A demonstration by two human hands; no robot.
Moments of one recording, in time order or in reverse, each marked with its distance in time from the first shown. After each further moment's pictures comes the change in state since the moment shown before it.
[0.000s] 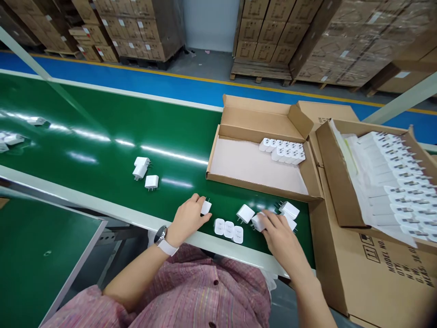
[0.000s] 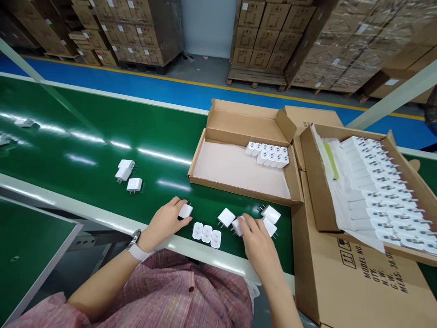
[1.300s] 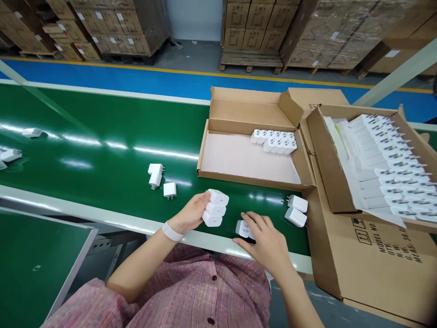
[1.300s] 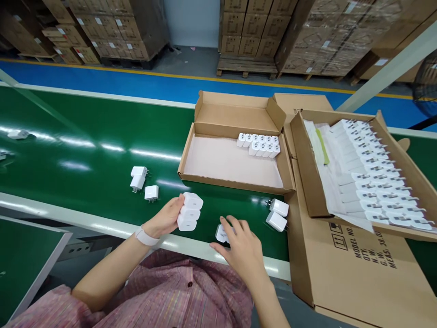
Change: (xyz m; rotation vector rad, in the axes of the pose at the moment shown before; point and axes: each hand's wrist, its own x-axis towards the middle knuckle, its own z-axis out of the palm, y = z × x) left_hand 0.024 0.029 0.007 -1.444 -0.325 0.016; right_hand -0.008 -0.045 0.005 0.078 0.029 0.072
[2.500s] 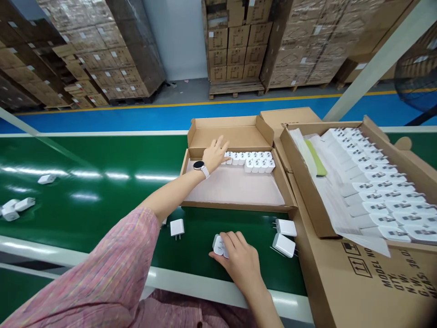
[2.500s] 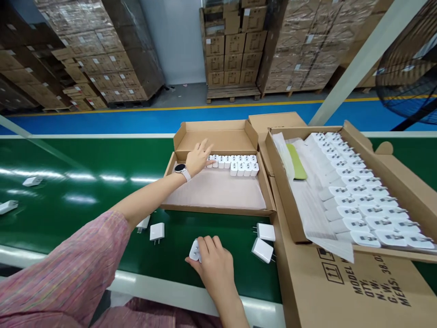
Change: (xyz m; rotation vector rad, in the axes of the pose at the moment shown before) left_hand 0.281 0.091 0.014 1.833 0.252 0.499; right_hand 0.041 -0.013 0.040 0.072 0.230 -0.038
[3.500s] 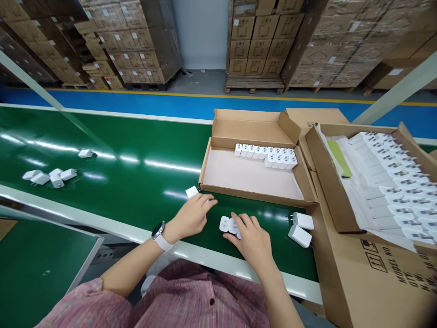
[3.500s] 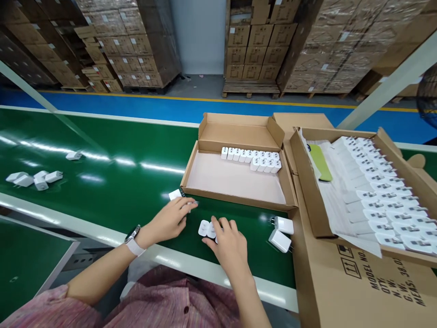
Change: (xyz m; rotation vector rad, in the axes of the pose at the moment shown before) left_hand -0.290 0.004 -0.046 -0.390 -0.177 0.083; right_hand 0.014 -0.002 -0.008 -0.255 -0.273 -0.017
